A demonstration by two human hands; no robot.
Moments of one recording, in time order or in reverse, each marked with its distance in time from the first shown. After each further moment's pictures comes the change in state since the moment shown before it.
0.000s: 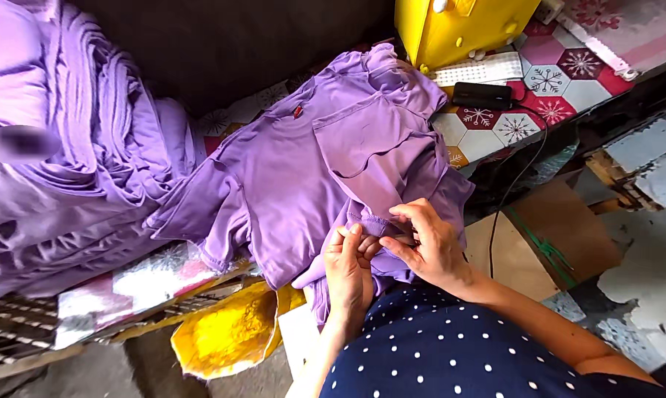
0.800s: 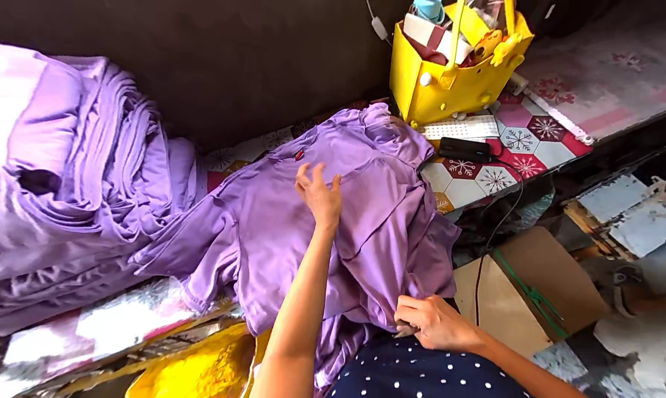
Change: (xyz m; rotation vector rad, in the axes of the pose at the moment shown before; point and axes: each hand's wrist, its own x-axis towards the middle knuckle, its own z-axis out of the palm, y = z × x) left_hand 0.226 -0.011 0.016 1.311 0.015 0.666; right_hand -0.056 0.055 -0.027 0.025 -0.615 -0.158
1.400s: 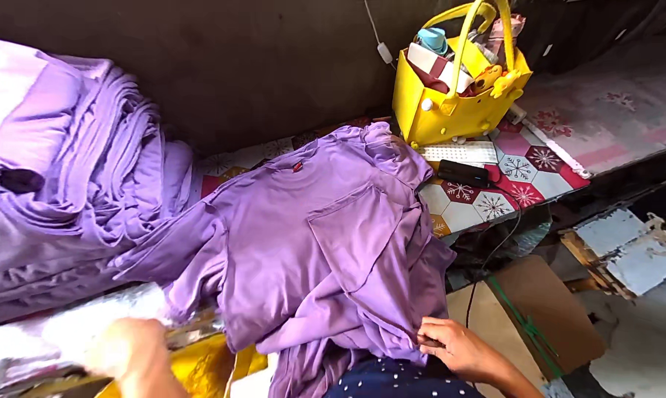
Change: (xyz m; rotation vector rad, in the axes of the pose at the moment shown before) left_hand -0.113 -0.155 -0.249 0.772 0.172 -0.786; right_hand -0.035 0.027 -0.039 0.291 -0.160 0.305
